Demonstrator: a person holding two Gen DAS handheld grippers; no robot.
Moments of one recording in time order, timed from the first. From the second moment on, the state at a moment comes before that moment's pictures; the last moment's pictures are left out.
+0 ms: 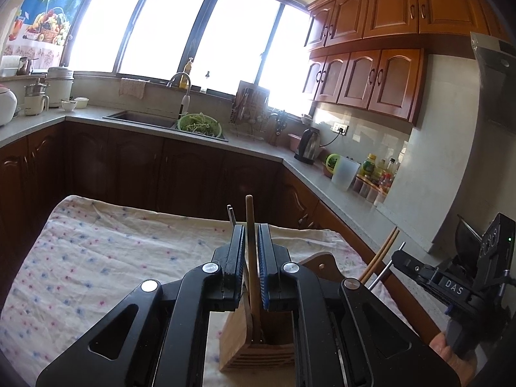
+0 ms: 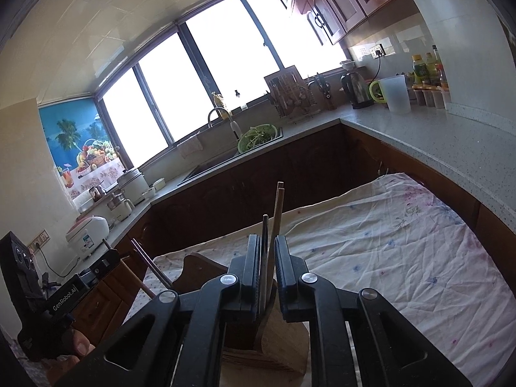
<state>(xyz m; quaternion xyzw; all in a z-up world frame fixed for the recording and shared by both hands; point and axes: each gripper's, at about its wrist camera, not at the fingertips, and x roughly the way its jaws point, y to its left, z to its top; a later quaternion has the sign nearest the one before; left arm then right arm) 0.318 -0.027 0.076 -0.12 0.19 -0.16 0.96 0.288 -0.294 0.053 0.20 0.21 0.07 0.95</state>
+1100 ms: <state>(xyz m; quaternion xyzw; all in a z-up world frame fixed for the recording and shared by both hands) 0.182 0.004 0.008 -0.11 0.31 -0.12 0.94 0.129 -0.315 0.024 0.20 0.23 0.06 0.95</state>
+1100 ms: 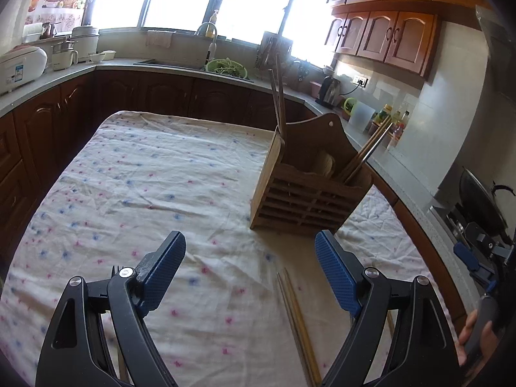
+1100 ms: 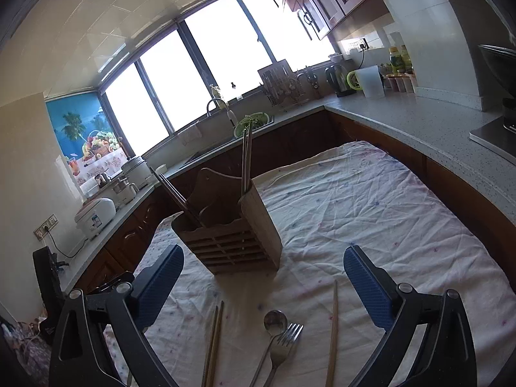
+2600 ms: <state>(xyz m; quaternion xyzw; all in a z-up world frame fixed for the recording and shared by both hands) 0.211 -0.078 -0.080 0.01 0.48 -0.16 0.86 0.136 -0.273 -0.085 0.18 0.43 0.07 0.88</state>
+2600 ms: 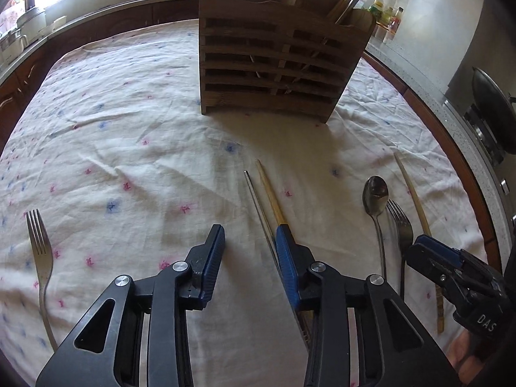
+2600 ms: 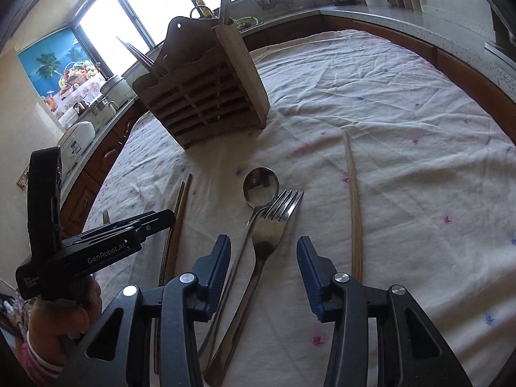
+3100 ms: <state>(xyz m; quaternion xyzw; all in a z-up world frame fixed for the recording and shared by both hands) 0.209 -0.049 -0.078 0.02 0.50 -0.18 0.85 0.149 -0.265 -0.089 0.16 0.44 0.07 0.88</state>
